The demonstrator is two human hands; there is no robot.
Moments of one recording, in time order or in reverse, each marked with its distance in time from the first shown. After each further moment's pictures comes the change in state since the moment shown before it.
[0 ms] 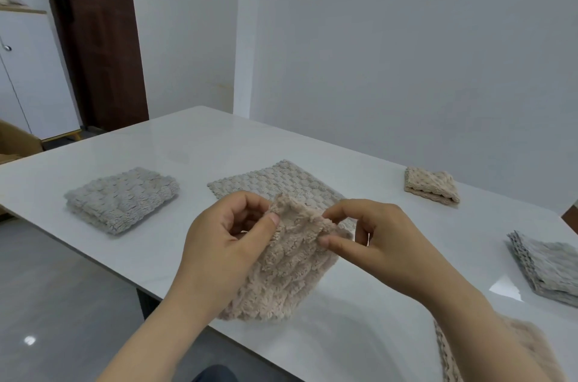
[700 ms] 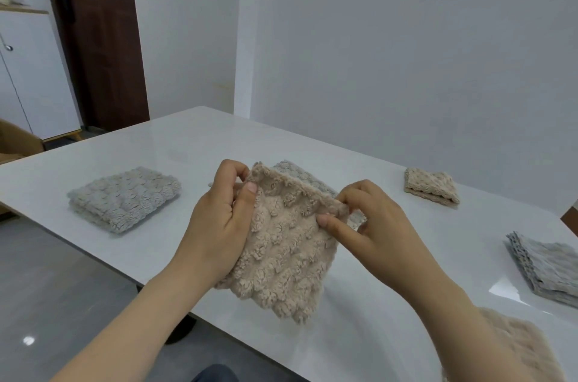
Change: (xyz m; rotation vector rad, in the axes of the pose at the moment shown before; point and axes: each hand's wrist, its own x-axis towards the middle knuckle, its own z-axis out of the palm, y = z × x) left_hand 0.023 -0.007 -0.007 0.299 -0.017 0.200; right_hand 0.008 0.011 0.016 -0.064 0.189 0.010
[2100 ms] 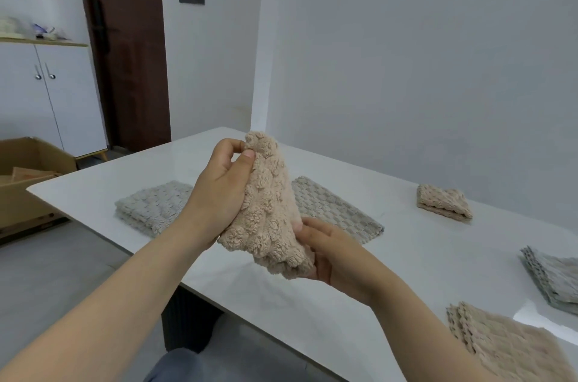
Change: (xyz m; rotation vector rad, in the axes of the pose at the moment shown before) left_hand 0.024 0.016 -0.053 -0.339 0.058 -0.270; right_hand 0.003 -0.049 0.050 1.170 -0.560 0.404
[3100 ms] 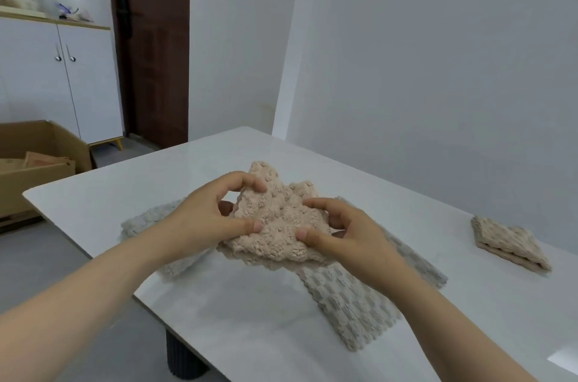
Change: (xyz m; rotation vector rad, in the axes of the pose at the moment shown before) left_hand 0.095 -0.081 -0.078 0.283 -0.330 -0.055; right_hand 0.120 -0.026 -0.008 -0.762 0.296 -0.212
